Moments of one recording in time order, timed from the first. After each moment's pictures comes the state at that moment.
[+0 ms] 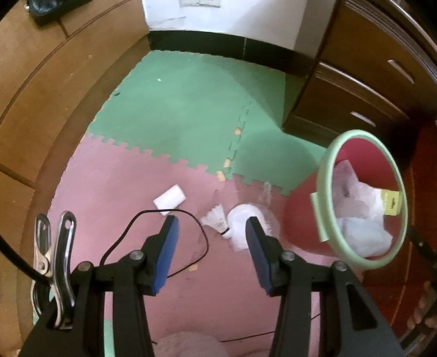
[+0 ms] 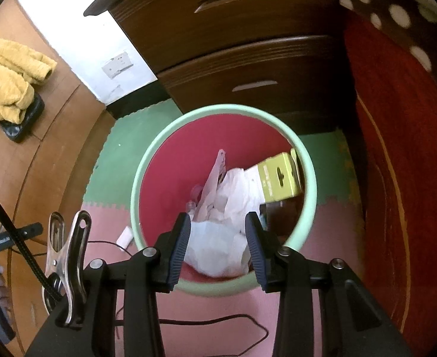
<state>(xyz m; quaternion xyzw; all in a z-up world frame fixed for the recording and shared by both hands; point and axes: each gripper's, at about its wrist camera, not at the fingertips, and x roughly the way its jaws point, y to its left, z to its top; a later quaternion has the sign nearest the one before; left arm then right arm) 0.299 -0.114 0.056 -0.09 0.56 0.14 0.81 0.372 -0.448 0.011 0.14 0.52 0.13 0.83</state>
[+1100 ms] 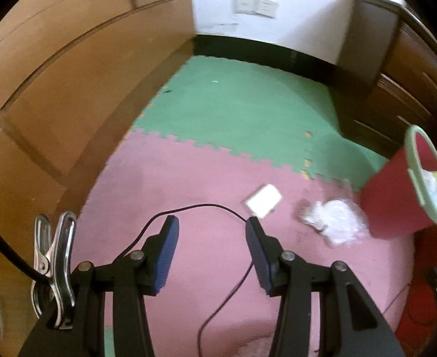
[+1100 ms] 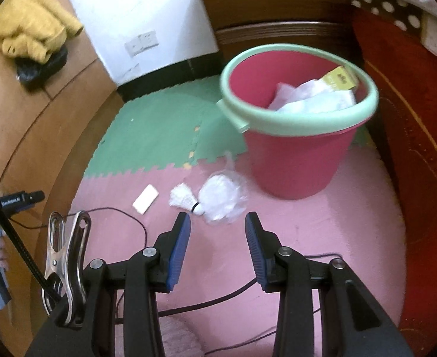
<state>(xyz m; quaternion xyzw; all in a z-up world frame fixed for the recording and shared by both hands) 0.186 0.098 -0.018 -0.08 0.51 0.16 0.84 0.194 -0.277 -0.024 0.10 0.48 0.09 0.87</state>
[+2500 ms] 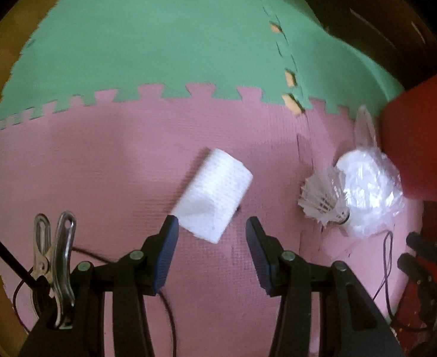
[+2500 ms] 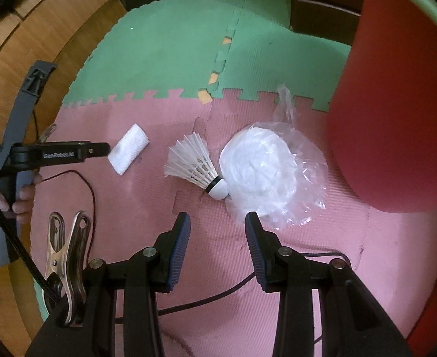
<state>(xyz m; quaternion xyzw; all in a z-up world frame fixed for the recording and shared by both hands) 0.369 0.044 -0.241 -0.03 0.68 -0.05 0.73 0.327 -0.182 -0.177 0.02 0.64 0.15 0.75</state>
